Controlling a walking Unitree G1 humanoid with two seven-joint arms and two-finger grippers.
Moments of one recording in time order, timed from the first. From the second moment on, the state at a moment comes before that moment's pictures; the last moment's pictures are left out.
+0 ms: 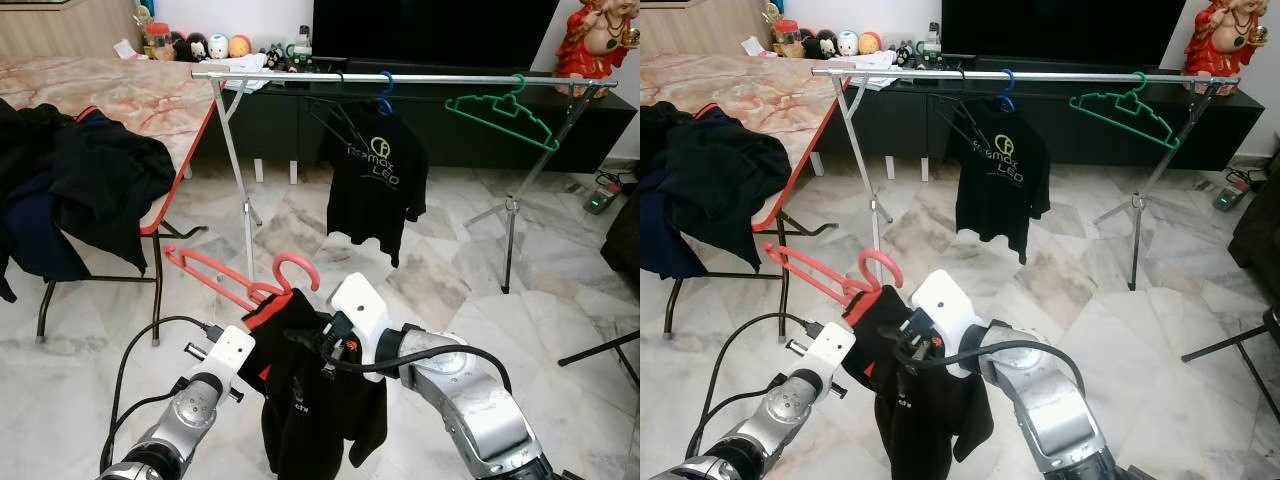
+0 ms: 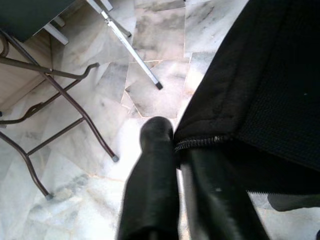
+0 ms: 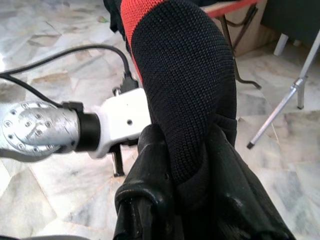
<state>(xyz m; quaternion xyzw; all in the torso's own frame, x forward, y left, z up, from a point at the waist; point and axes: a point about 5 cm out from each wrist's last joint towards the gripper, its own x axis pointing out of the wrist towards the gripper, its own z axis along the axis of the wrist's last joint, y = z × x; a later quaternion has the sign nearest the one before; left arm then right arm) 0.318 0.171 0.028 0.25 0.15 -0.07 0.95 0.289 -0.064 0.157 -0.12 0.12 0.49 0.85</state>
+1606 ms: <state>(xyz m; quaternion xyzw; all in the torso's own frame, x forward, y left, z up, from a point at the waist) 0.316 0.160 0.021 0.18 0.20 -0.09 0.96 0.294 -0.208 0.052 -0.32 0.31 0.42 0.79</state>
